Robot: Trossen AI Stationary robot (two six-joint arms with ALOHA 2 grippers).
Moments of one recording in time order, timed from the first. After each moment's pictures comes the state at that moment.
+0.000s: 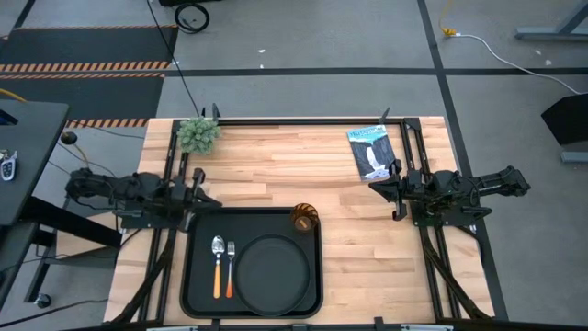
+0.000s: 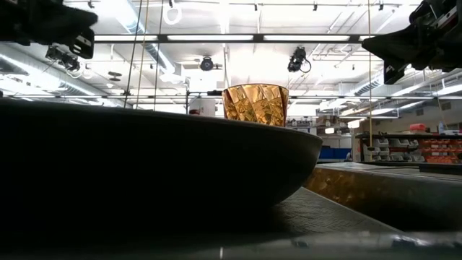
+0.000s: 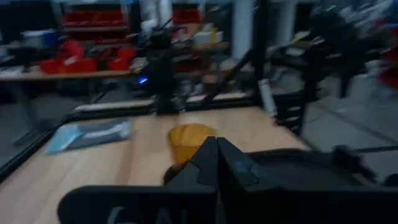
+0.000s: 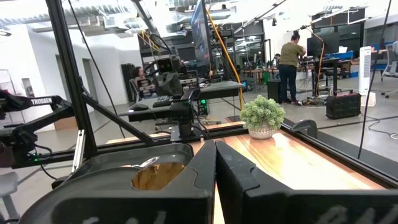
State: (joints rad) left arm -0.22 0.11 0.20 -0.07 -0.11 0.03; right arm 0.16 0.05 0.01 0.21 0.27 0.07
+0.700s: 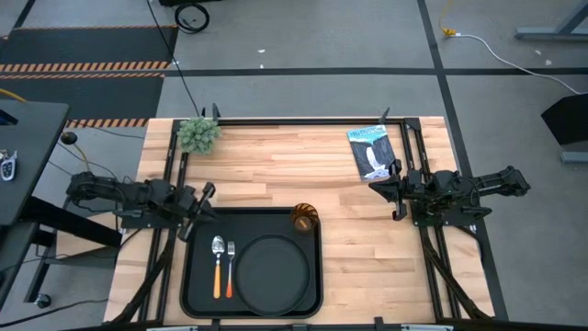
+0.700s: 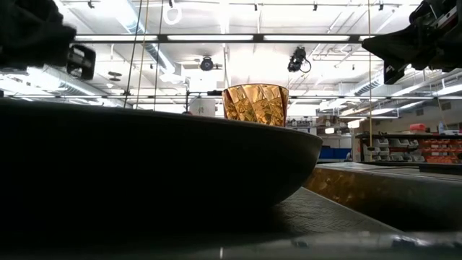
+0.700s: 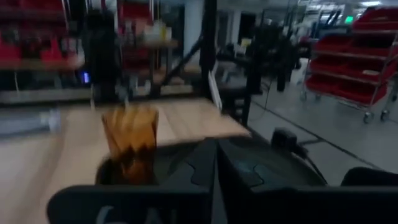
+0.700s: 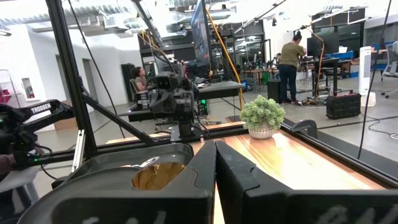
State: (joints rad) left arm -0.19 0.06 0.01 0.11 0.15 -0.05; right arm 0.16 0.05 0.01 0.21 0.27 0.07
